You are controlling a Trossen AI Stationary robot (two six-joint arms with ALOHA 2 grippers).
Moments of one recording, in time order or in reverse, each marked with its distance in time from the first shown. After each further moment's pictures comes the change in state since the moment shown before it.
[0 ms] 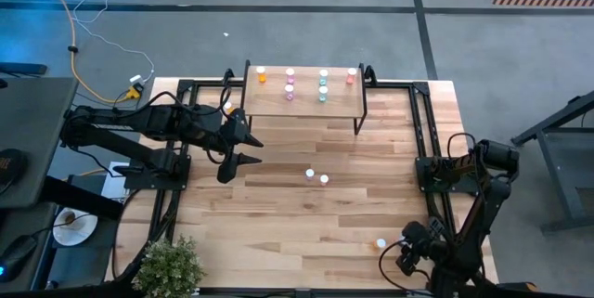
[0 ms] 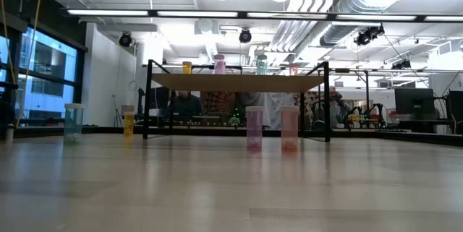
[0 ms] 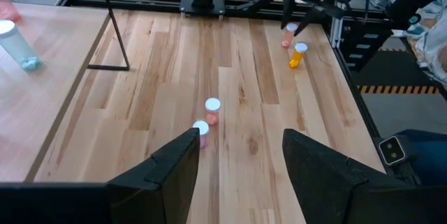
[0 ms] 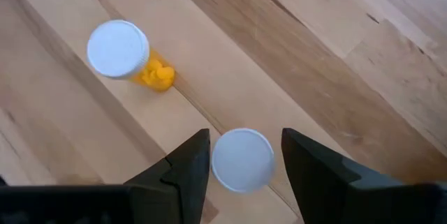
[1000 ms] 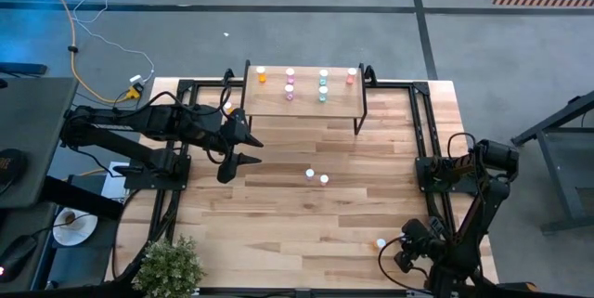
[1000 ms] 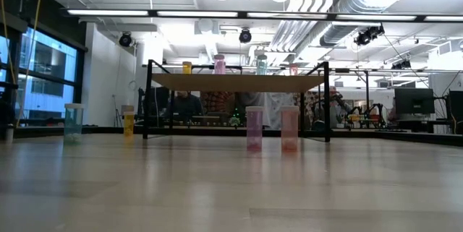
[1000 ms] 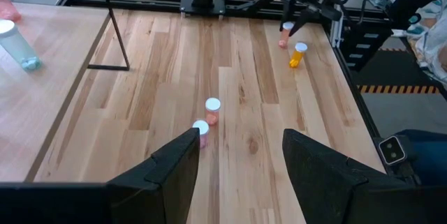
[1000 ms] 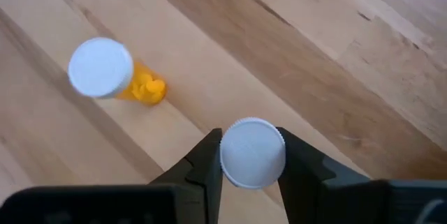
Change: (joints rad) left arm 0.000 0.000 0.000 -0.001 0.000 0.000; right arm -0.017 0.001 -0.017 -0.005 0.007 0.060
